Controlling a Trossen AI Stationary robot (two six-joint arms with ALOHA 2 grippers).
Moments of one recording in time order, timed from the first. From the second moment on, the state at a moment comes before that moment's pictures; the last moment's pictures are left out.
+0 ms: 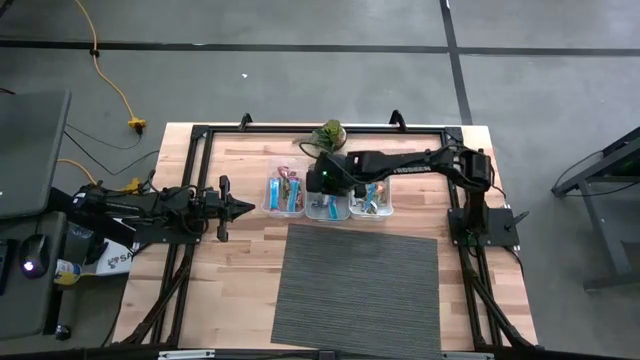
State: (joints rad) left arm -0.14 0.06 0.02 0.03 -0.23 -0.01; right arm -0.20 1.94 1.44 -0.55 0.00 1.36
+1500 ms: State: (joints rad) left arm -0.14 0.06 0.02 0.04 -0.23 -0.01; right arm -0.16 1.70 1.49 -0.59 0.05 0.99
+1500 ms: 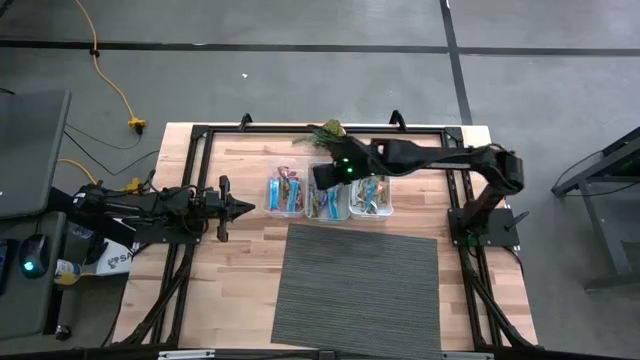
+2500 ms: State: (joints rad) left arm -0.14 0.06 0.02 0.04 -0.23 -0.01; right arm 0.04 0.97 0.43 0.73 0.37 0.52
